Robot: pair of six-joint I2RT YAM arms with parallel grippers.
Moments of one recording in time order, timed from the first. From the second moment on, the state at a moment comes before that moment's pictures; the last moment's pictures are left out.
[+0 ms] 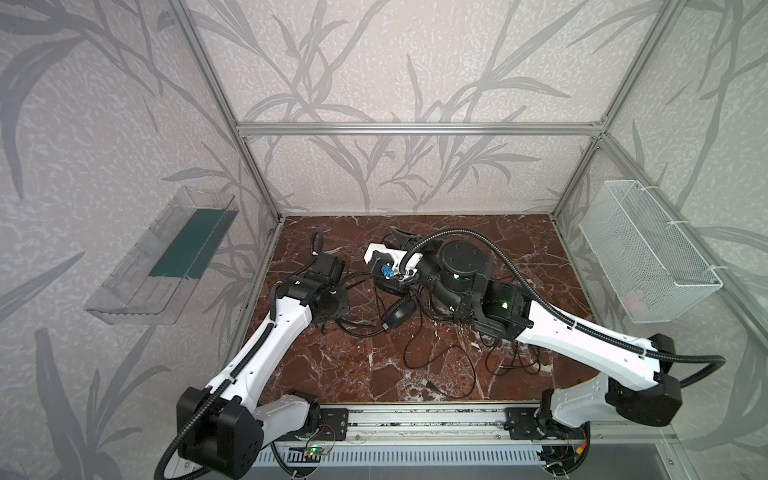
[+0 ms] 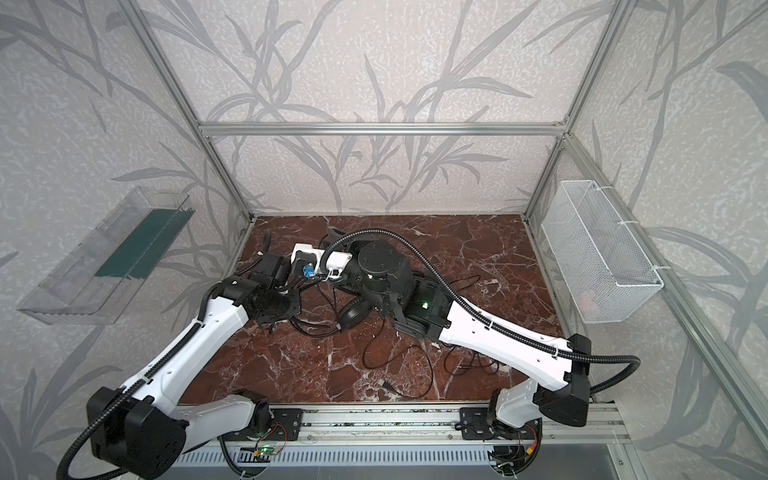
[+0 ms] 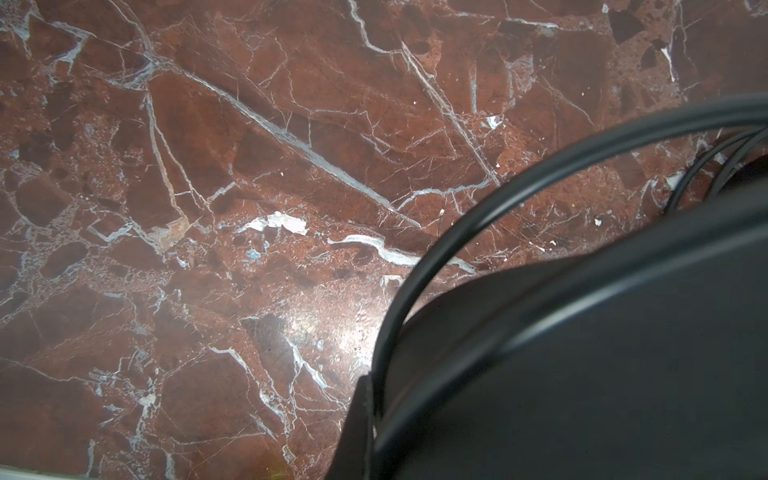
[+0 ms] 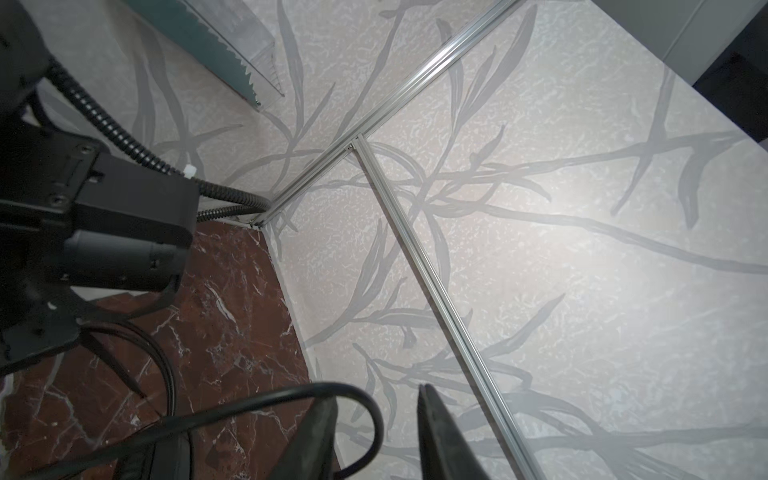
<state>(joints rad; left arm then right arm) -0.29 1.18 1.02 -1.05 -0.09 -0.50 1.13 1.46 1.55 -0.07 0.42 -0.89</state>
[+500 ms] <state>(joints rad) -0.32 1.02 1.01 -1.15 0.01 -0.48 0.94 1.55 1.75 -0.07 0.24 -0.77</state>
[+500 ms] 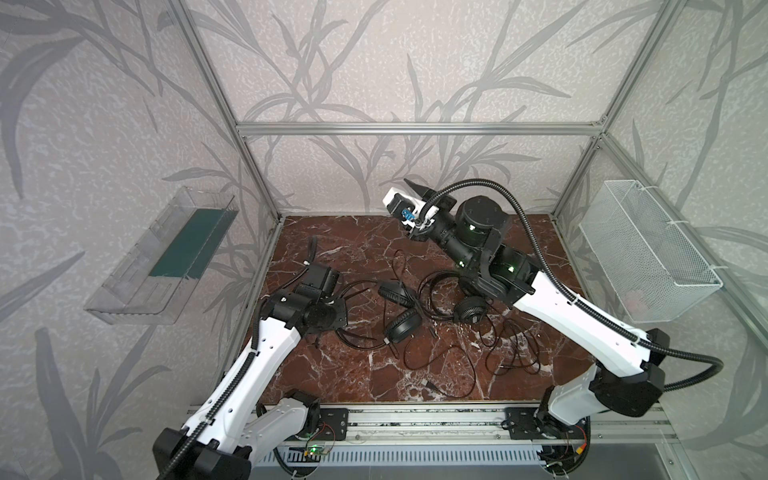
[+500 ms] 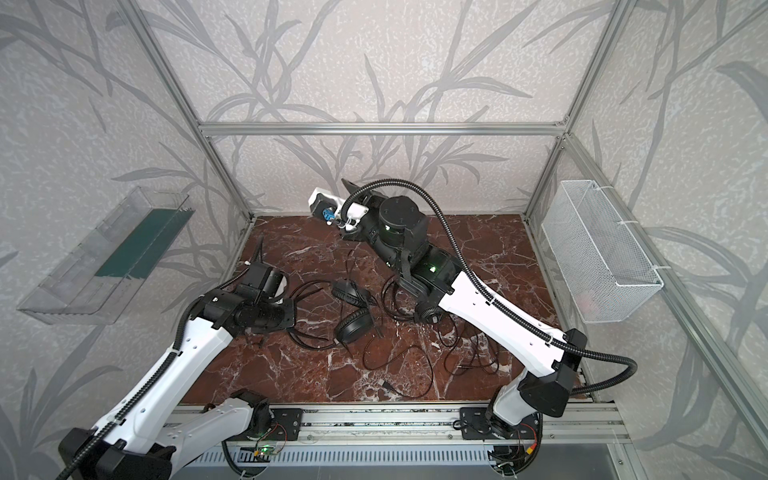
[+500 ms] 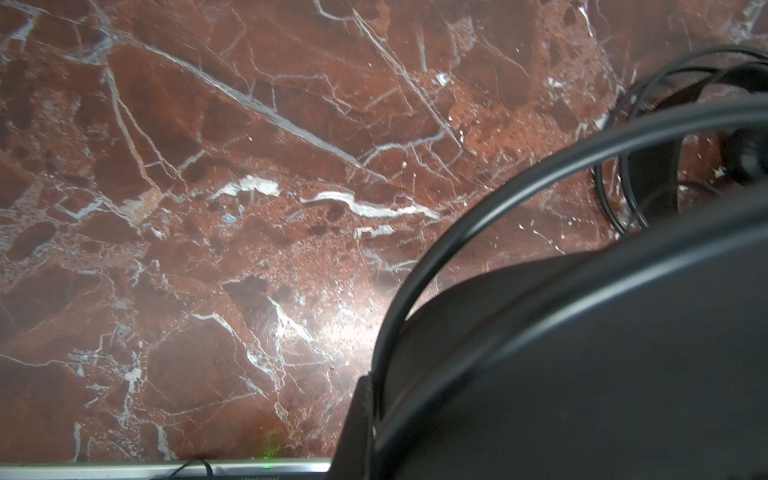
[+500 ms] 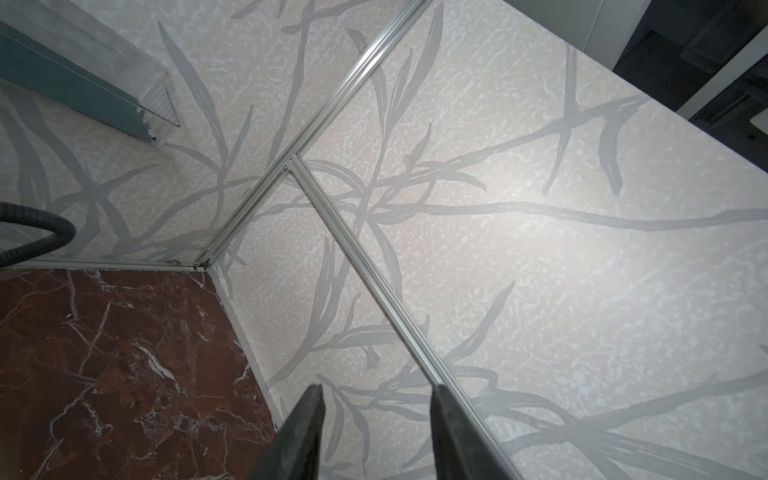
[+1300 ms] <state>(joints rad) -0.33 1.01 1.24 -1.34 0.12 -0.47 0.93 0.71 0.94 -0.11 0.11 -0.38</state>
